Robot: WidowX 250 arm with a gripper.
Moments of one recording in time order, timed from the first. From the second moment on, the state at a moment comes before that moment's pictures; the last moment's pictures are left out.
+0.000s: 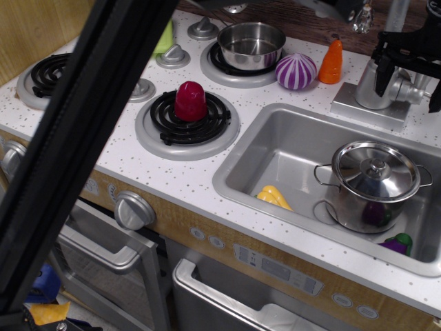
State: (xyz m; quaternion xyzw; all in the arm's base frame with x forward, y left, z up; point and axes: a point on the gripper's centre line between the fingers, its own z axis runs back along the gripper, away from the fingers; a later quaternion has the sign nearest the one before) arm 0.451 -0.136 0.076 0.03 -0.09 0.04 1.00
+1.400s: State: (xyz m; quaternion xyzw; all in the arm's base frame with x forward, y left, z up) arm 0.498 -0.147 0.073 0.05 -0.18 0.02 0.98
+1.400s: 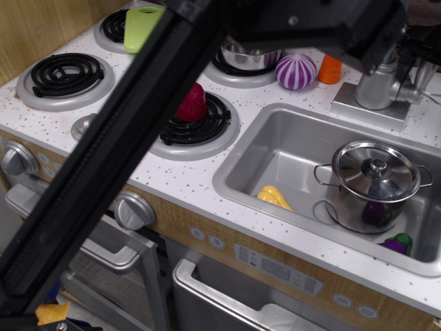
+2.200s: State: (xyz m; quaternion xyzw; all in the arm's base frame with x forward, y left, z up) arm 0.517 -0.146 0.074 0.05 -0.19 0.02 0.98
